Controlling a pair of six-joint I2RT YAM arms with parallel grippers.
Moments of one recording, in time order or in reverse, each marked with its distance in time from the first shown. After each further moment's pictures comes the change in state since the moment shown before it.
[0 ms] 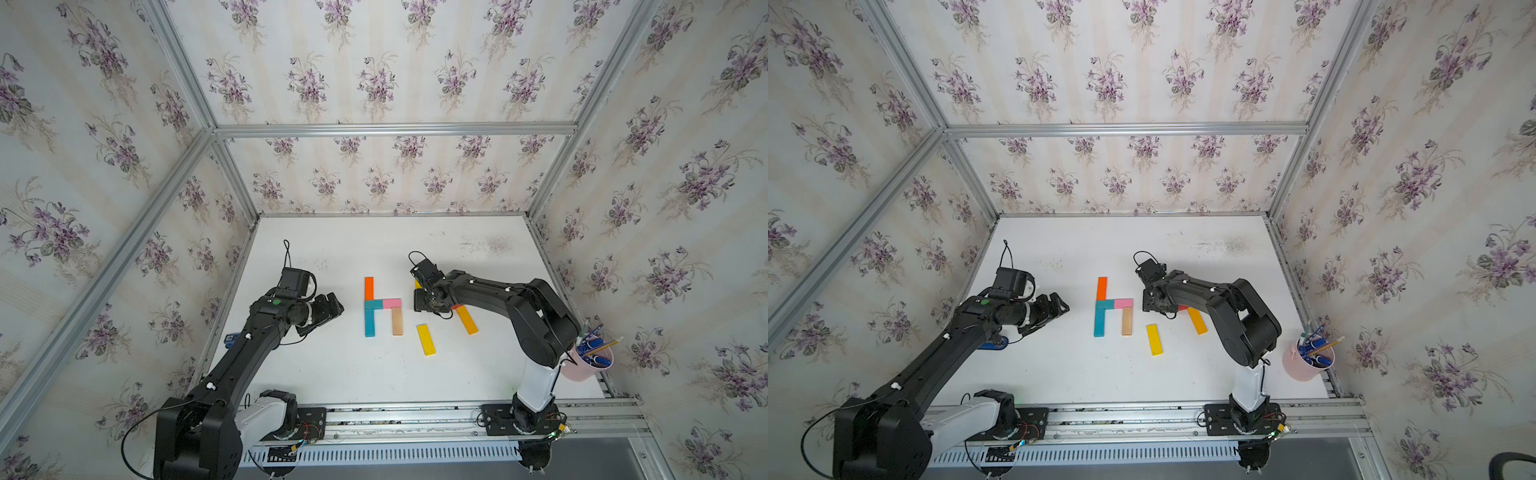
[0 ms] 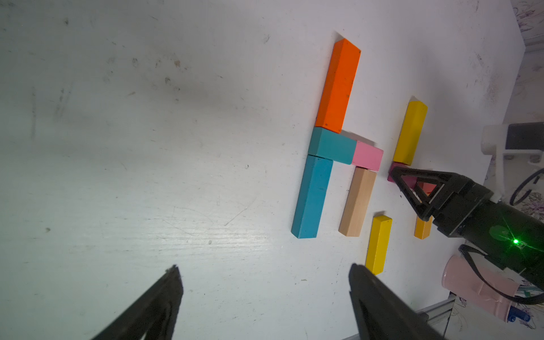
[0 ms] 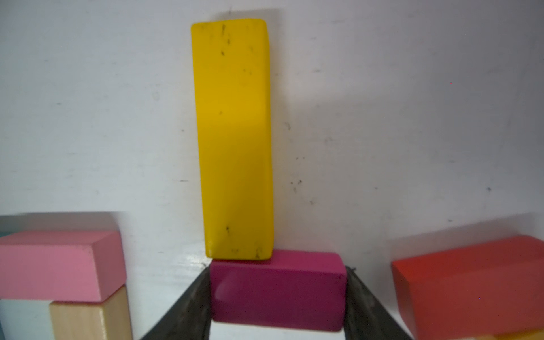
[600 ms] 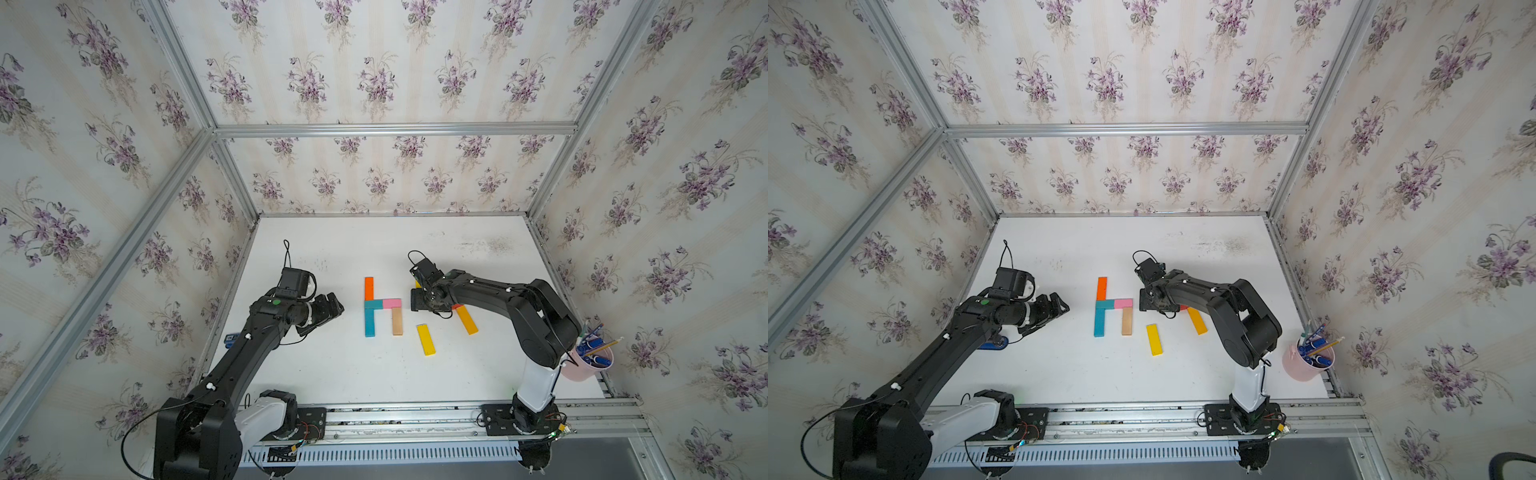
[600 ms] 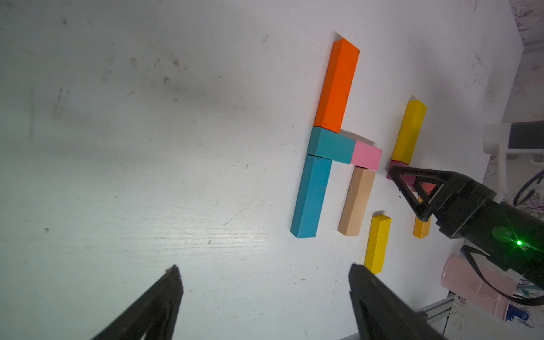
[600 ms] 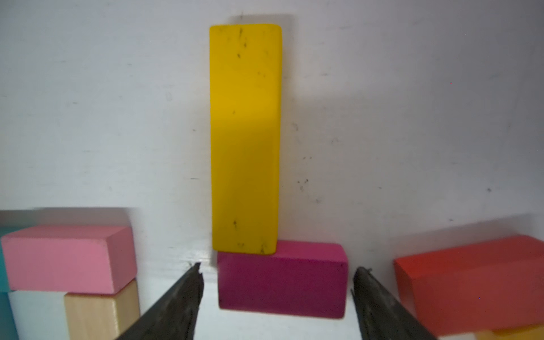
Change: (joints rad) left arm 0.000 -0.002 0.000 0.000 0.004 0.000; right arm 0.003 -0.025 0.005 -0.012 -0.001 -0.011
